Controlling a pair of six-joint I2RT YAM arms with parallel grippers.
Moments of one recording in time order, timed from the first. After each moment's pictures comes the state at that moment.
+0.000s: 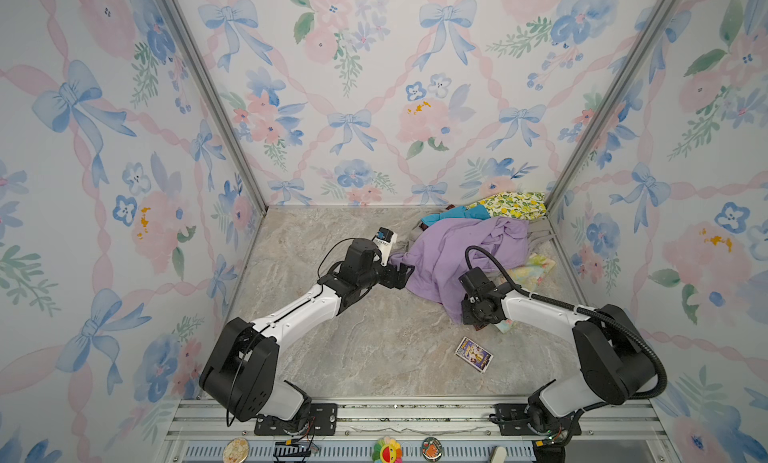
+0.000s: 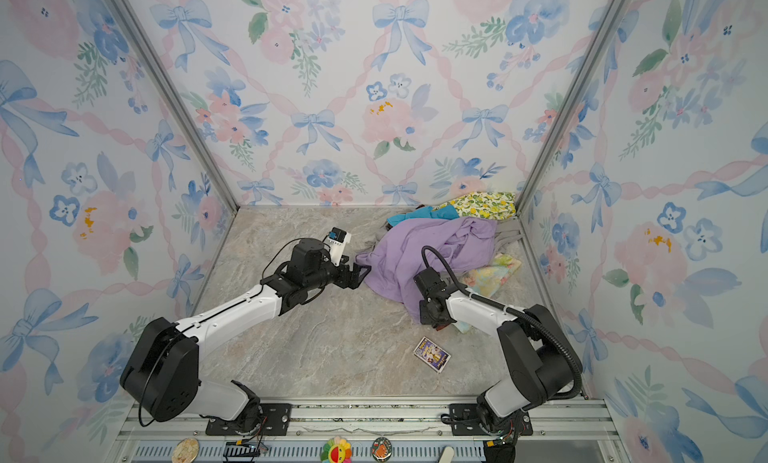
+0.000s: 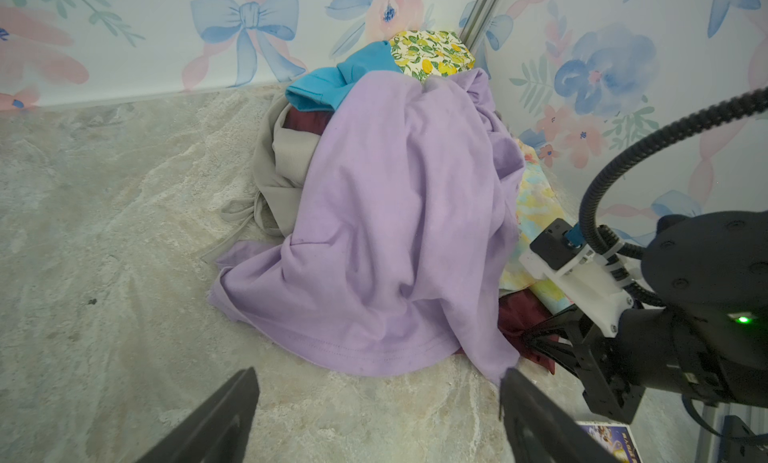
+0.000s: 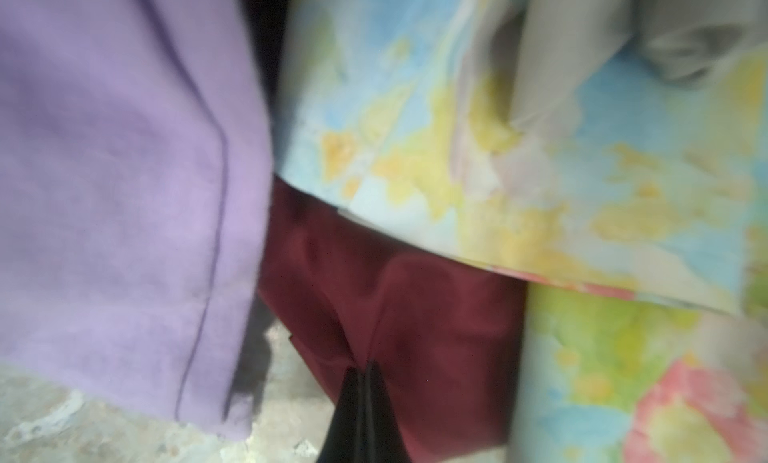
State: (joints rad) left arm -0.55 1.45 0.93 0.03 0.21 -0.21; right arm 0.51 1.51 0.82 -0.59 0.21 0.46
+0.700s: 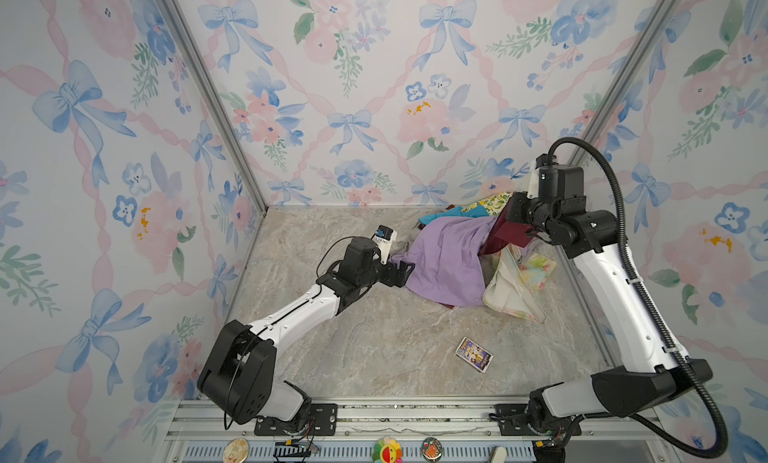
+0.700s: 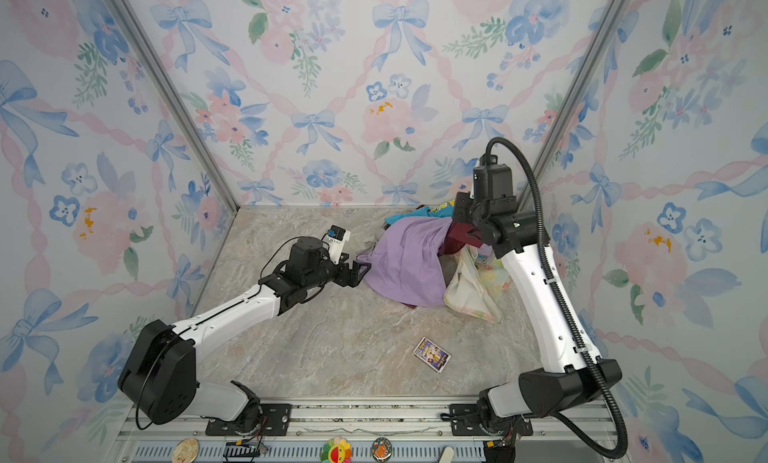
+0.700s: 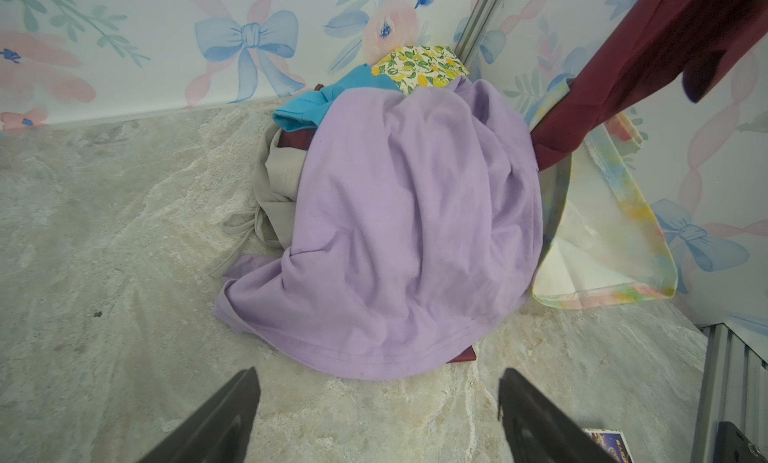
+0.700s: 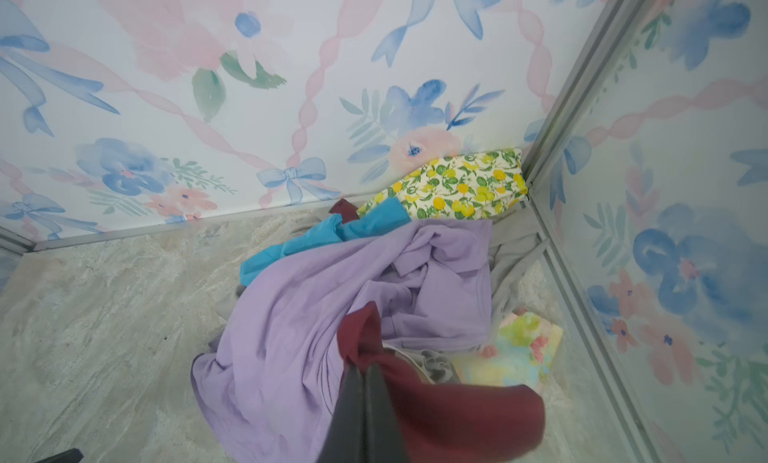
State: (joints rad) left arm -0.55 1.43 0.95 0.03 0.21 -0.21; right arm 0.26 1.48 1.86 -0.90 0.24 0.26
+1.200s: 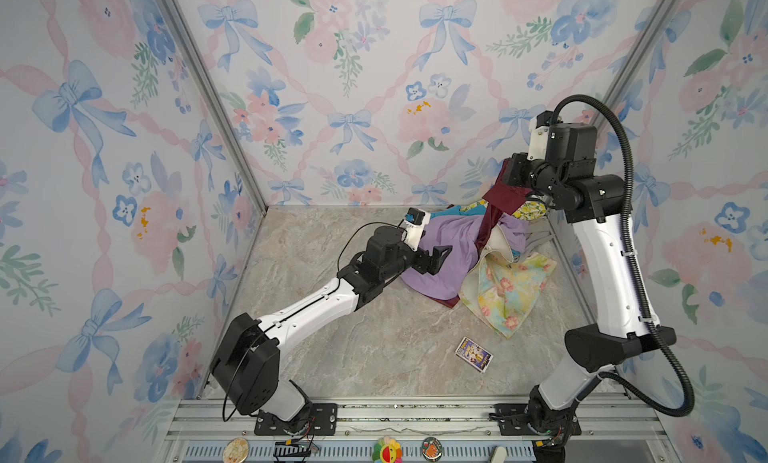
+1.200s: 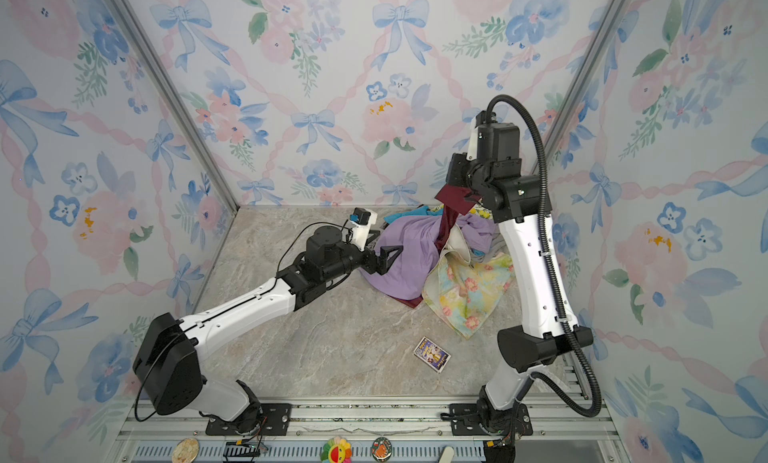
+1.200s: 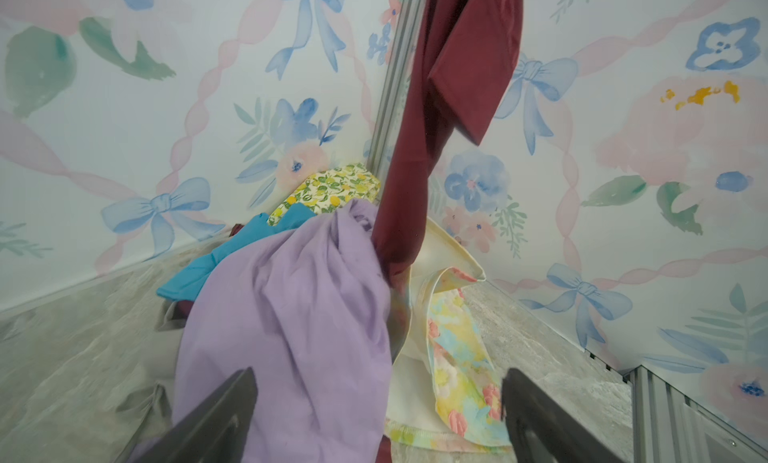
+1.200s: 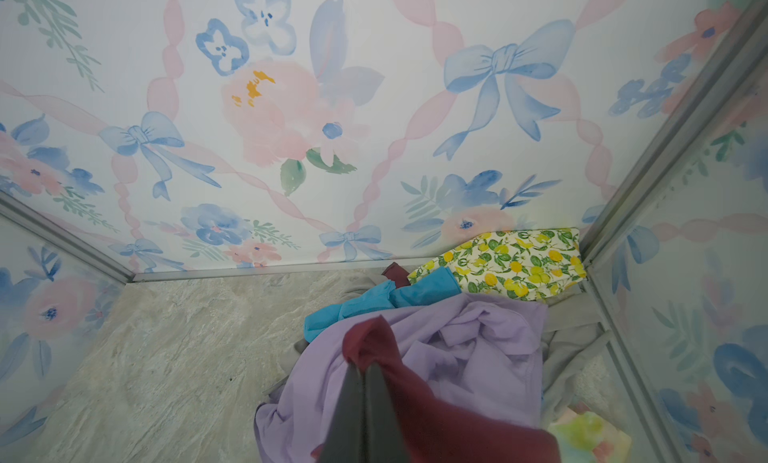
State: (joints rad) left arm -0.75 1.55 1.19 0.20 0.14 -0.20; right arm 0.28 1.71 2.31 -1.01 0.11 0.24
